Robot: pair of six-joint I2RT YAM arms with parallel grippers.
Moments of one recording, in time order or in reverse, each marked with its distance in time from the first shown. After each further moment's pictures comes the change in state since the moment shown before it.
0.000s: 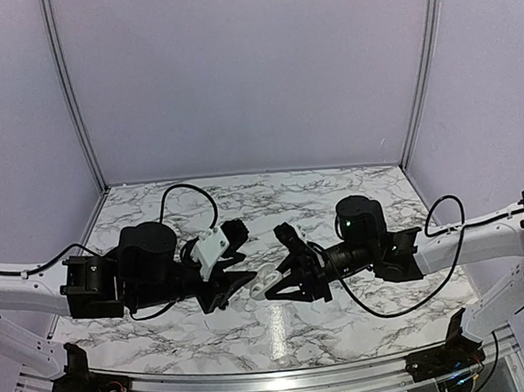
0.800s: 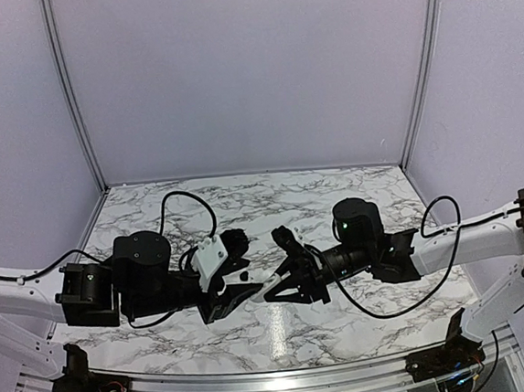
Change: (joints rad) left arm -0.063 -0.035 -0.029 0.054 0.015 0.013; right arm 0.000 0.023 0.000 0.000 0.006 0.006
